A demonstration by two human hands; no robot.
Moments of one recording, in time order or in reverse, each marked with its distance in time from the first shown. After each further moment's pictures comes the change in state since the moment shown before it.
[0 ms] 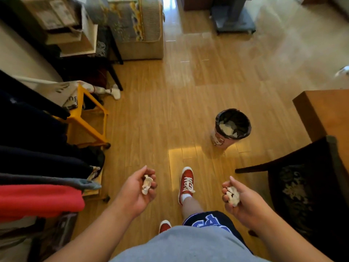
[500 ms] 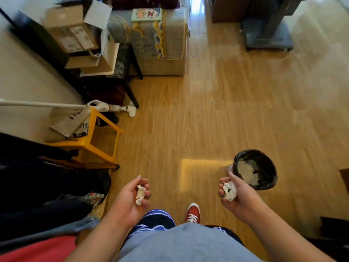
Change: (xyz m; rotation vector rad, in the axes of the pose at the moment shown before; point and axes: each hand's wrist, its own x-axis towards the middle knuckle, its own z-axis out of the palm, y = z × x) left_hand 0.109 0.163 0.104 -0.188 0.144 0.080; right_hand 0.143 -0.233 0.132 -0.072 -0.094 0.029
